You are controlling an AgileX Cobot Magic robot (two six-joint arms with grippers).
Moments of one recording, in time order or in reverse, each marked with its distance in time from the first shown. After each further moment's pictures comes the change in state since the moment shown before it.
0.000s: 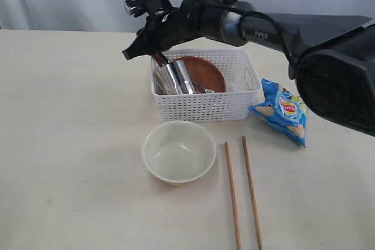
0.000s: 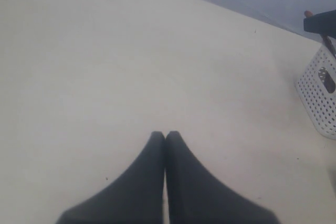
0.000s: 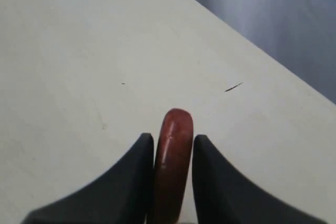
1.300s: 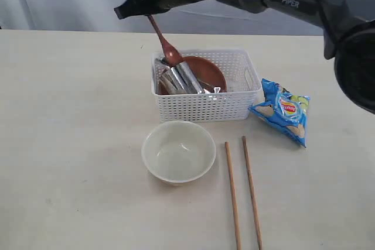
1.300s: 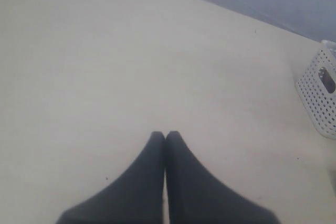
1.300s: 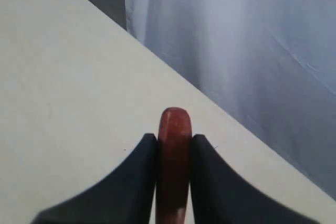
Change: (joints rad) left arm 0.000 0.000 0.000 0.000 0.000 0.000; right arm 0.000 -0.160 0.000 0.000 0.012 0.025
